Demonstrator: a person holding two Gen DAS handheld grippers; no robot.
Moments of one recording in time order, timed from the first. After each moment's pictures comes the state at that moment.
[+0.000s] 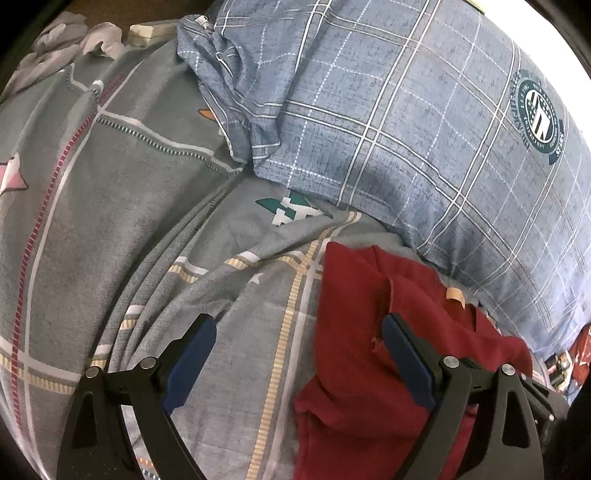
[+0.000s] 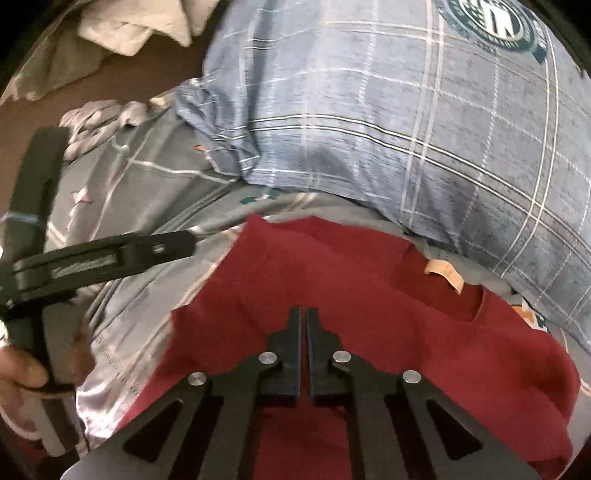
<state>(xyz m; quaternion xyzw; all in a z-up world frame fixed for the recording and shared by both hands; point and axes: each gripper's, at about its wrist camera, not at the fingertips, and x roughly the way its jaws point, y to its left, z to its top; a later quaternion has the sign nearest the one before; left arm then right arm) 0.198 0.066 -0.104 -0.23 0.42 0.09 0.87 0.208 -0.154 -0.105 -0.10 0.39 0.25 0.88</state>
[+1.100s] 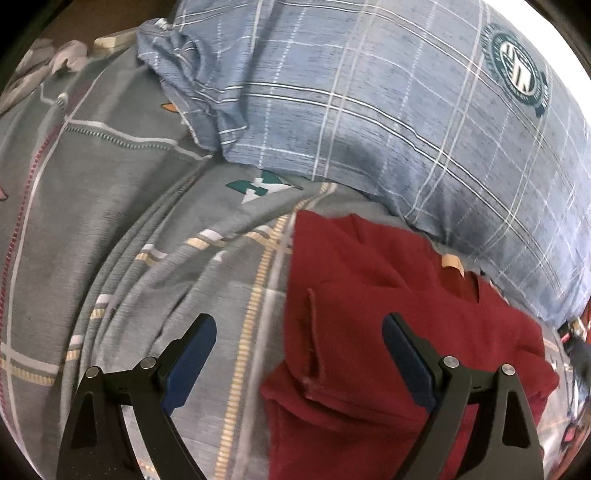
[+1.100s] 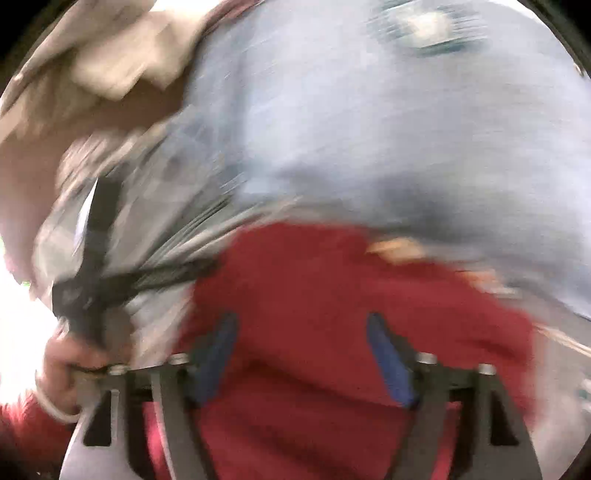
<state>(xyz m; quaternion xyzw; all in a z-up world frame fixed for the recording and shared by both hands) 0.206 0.028 -0.113 -0.17 0.44 0.07 0.88 0.153 -0.271 -0.059 -0.02 0.35 0.12 0.93</state>
